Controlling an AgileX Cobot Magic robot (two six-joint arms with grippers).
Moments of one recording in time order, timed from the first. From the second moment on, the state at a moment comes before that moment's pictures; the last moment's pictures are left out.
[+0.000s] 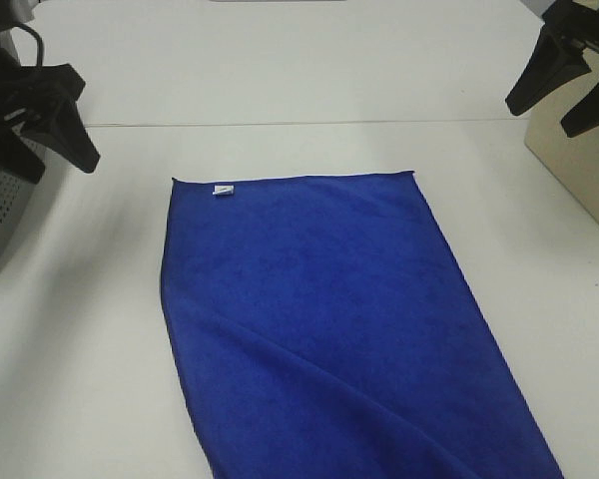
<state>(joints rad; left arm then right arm) -0.07 1.80 -1.37 -0.44 0.99 0.20 -0.12 1.89 -1.60 0.56 1.22 -0.38</state>
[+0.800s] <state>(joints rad) -0.07 2.29 -1.85 -0.47 1.01 0.21 0.05 2.27 -1.93 0.38 1.13 -0.30</state>
